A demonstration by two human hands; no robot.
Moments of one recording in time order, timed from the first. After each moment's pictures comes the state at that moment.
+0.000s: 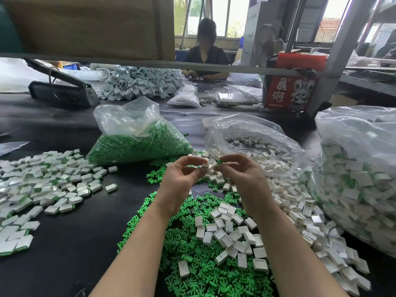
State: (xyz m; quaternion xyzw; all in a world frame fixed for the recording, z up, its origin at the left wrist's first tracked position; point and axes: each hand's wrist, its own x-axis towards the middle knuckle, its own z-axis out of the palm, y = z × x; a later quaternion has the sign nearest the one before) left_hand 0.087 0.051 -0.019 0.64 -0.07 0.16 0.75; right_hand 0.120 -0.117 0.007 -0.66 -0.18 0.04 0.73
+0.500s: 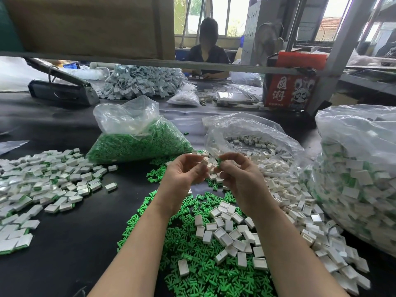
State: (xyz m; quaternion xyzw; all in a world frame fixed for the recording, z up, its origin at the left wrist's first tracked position) left_hand 0.087 0.051 -0.021 0.59 -0.05 0.13 0.79; right_hand 0.119 -0.112 0.007 -0.57 -0.15 0.13 0.80
